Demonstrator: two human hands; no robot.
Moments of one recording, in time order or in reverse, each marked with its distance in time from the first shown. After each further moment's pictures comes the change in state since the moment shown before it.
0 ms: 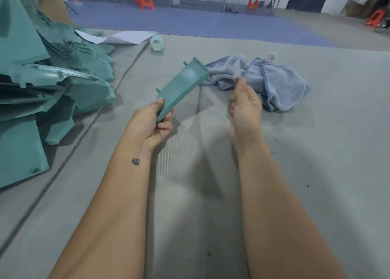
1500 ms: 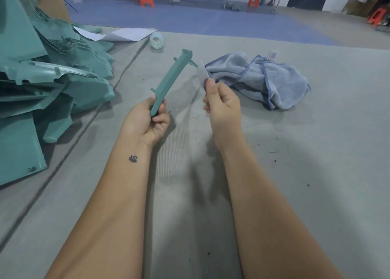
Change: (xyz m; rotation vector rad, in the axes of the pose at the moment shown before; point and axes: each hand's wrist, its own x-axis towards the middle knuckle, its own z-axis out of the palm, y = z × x) left_hand 0.000 0.004 -0.001 -0.288 0.017 -0.072; right_hand -0.024 0.000 0.027 -0.253 -0.168 -0.131
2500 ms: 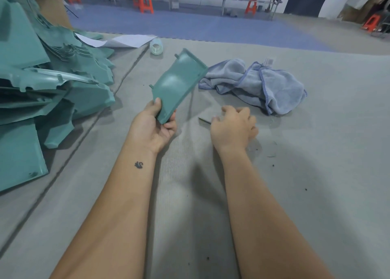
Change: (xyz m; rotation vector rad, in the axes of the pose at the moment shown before) left_hand 0.002 -0.009 0.001 0.113 -0.096 0.088; right_hand -0.002 0.006 -0.018 -1.121 0.127 0.275
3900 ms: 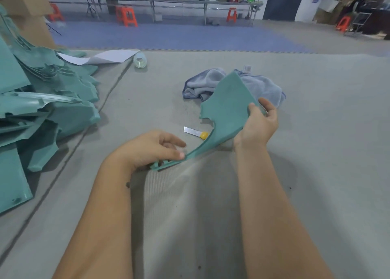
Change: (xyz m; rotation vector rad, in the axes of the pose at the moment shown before) left_hand -0.017 0.007 -0.002 1.363 -0.457 -0.122; right_hand 0.040 0.032 -0.031 1.541 0.433 0.423
